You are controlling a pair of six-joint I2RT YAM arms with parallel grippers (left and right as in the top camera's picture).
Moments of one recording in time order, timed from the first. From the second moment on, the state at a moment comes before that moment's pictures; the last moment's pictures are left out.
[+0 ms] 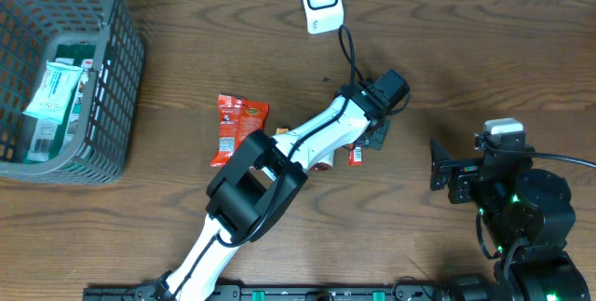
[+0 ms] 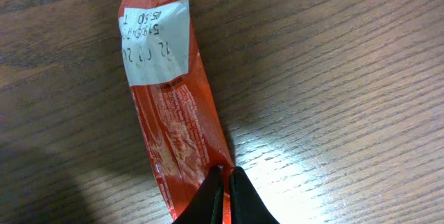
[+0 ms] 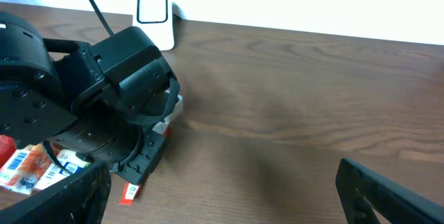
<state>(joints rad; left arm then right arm) -0.81 2.29 1.77 -0.79 -0.01 -0.43 0.14 0.58 0.78 -0.64 0.02 0.00</state>
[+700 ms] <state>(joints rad) -0.81 2.27 1.76 -0.82 -0.07 -0.43 0.14 0.58 0.78 -0.64 0.02 0.00</state>
